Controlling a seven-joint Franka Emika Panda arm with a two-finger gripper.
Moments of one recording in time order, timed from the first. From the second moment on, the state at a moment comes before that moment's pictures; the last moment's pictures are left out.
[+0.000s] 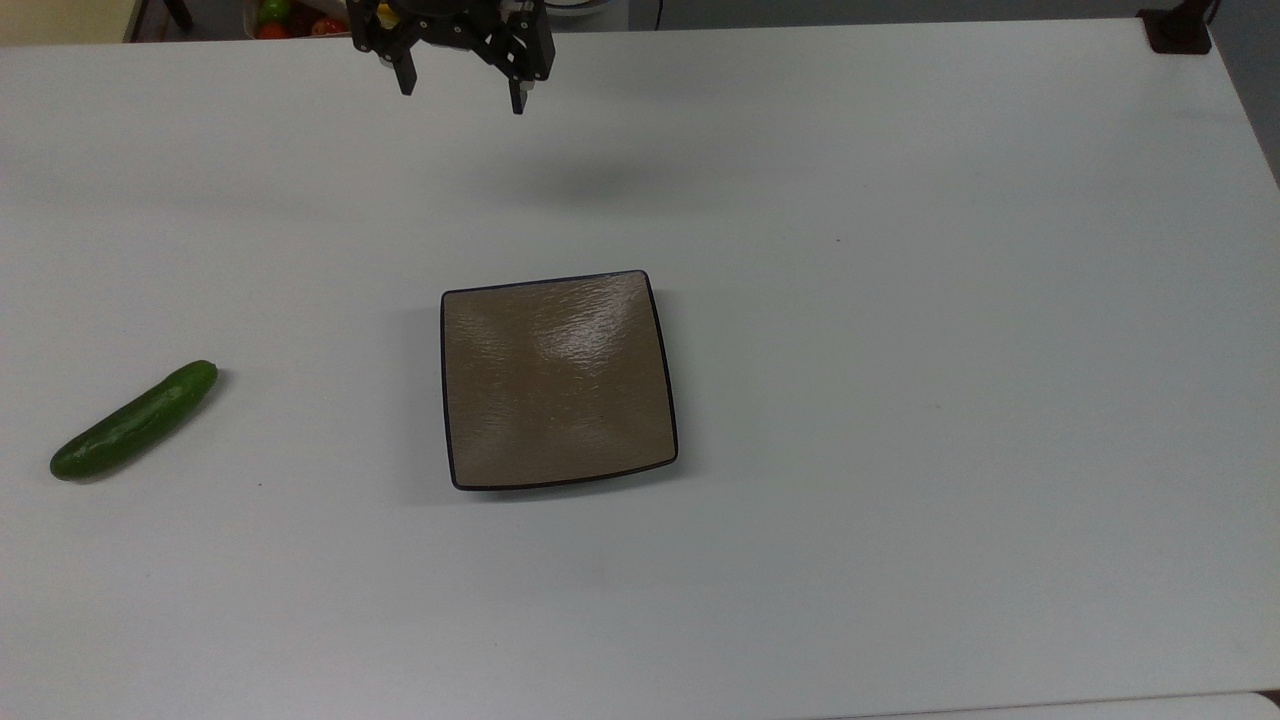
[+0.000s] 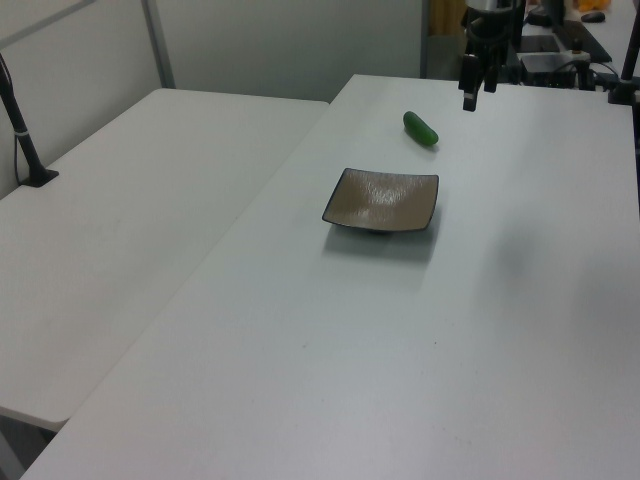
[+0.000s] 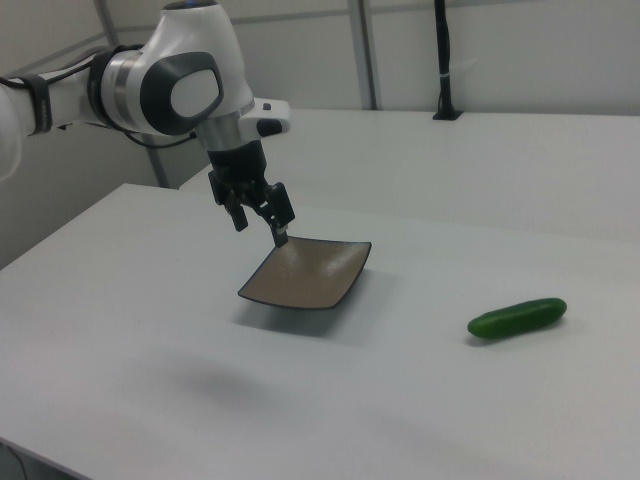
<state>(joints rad) -0.01 -0.01 0.02 -1.79 -0.01 1.83 0.12</state>
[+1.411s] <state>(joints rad) -0.22 0.18 -0.01 -1.66 -0.01 2.16 0.33</state>
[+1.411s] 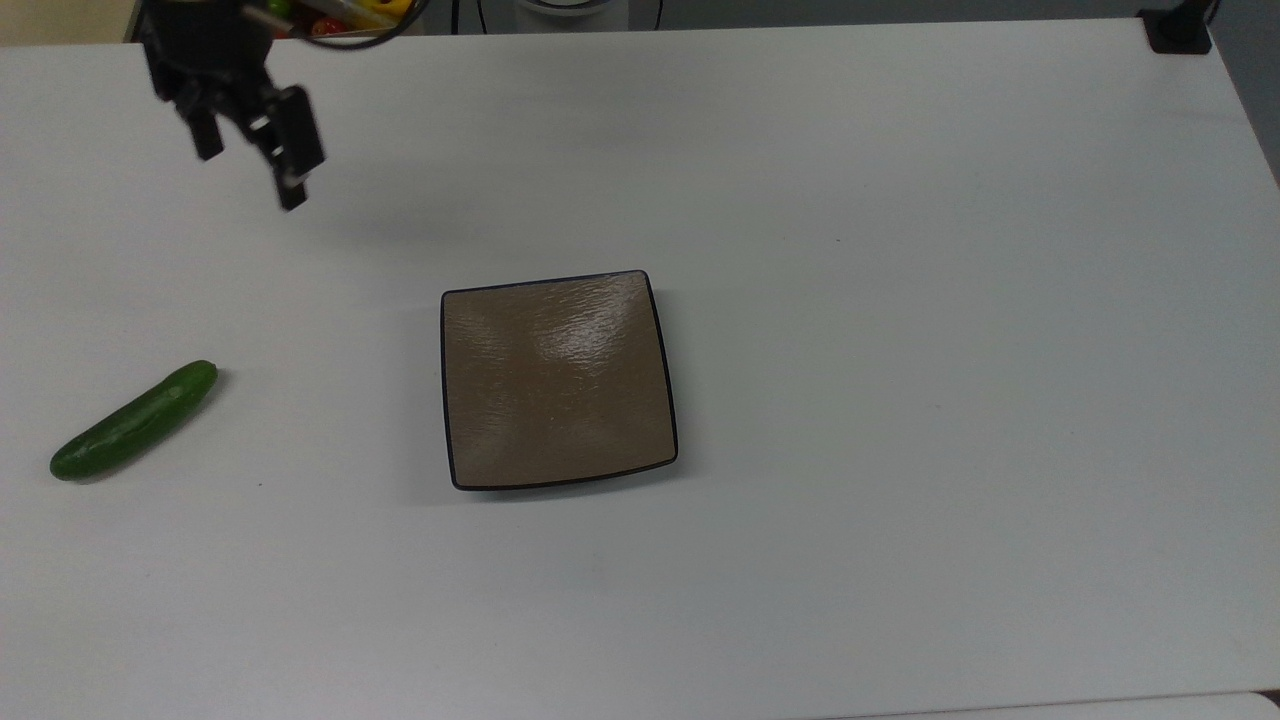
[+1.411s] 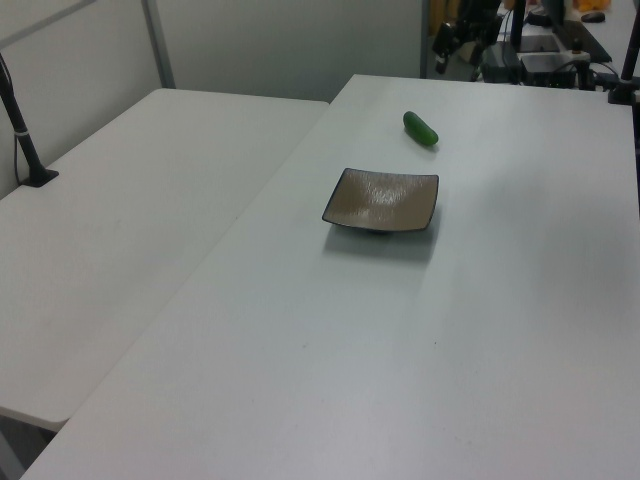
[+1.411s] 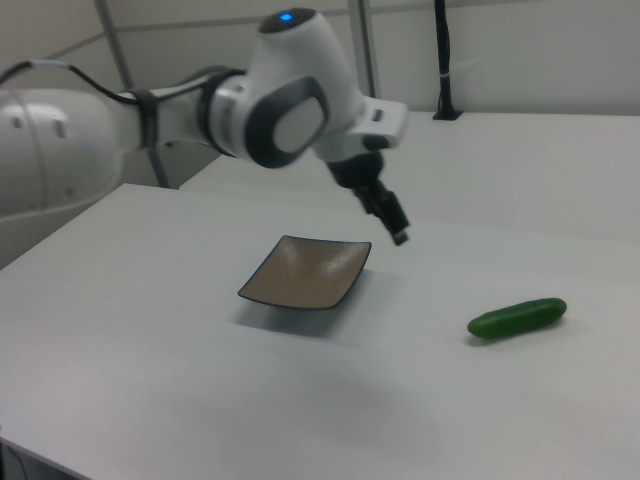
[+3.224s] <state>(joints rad) -0.33 0.75 -0.01 -1.38 -0.17 2.56 0.50</state>
